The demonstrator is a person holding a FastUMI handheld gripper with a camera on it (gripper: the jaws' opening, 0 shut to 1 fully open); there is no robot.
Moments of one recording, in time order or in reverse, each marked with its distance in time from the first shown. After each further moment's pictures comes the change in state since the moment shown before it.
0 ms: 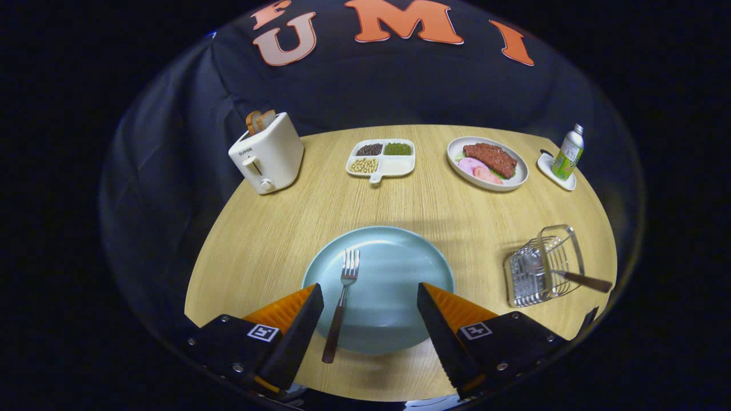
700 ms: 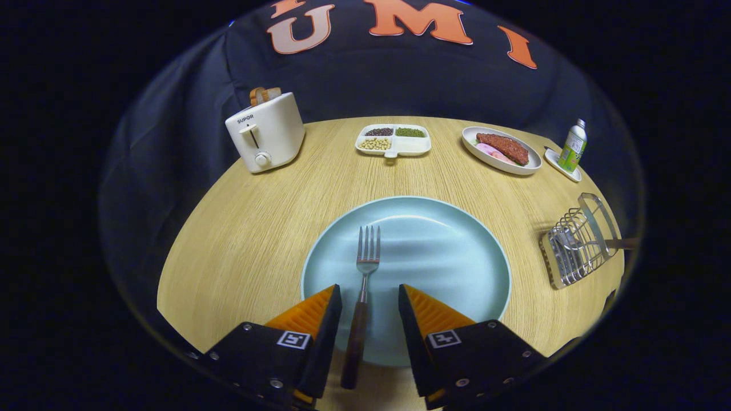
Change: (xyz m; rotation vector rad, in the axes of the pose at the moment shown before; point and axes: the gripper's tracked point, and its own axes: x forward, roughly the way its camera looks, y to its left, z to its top) arm 0.045 0.028 -0.034 -0.036 -0.046 -0.062
